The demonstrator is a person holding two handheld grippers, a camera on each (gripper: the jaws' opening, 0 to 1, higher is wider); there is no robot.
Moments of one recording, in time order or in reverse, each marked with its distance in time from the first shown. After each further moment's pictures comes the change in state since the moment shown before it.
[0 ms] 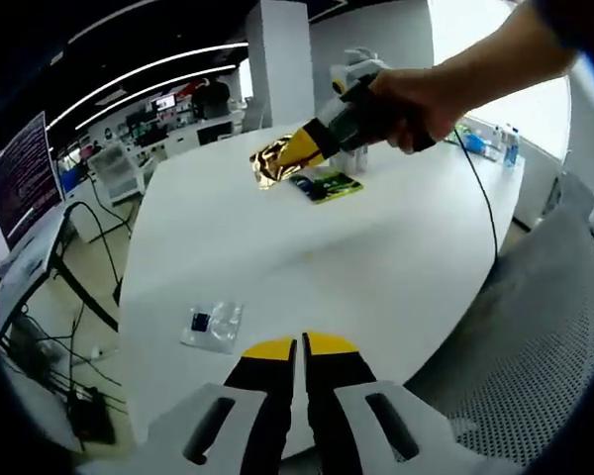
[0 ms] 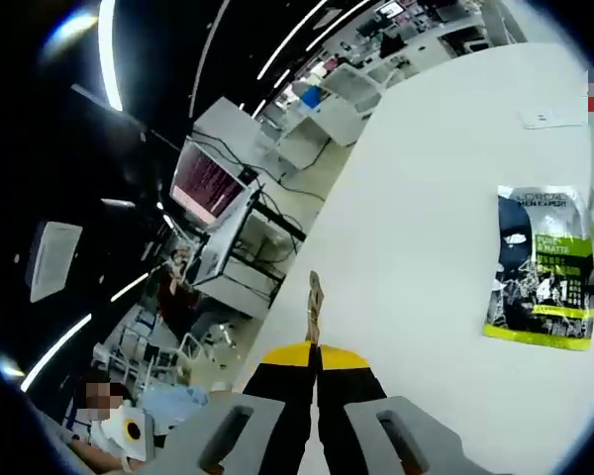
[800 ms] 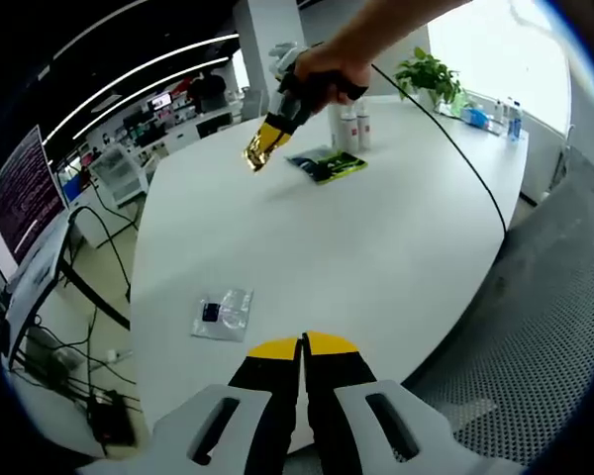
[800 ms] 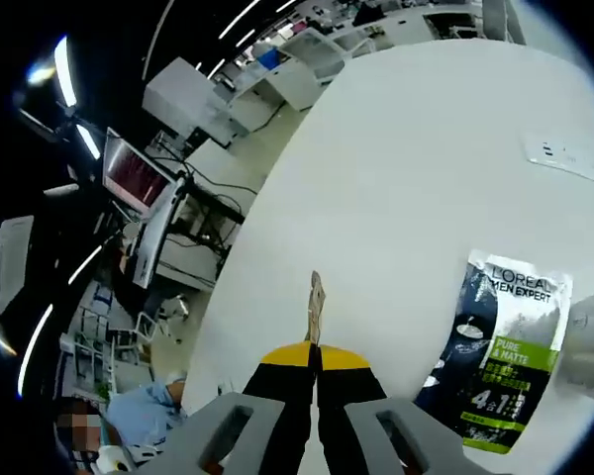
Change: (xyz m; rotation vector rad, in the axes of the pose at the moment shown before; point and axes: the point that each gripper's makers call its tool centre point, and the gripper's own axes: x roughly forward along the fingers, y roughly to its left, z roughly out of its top) left arm 0.001 0.005 -0.010 0.062 0.053 0.032; right arm 0.029 -0.080 0.058 0.004 0.229 -0.242
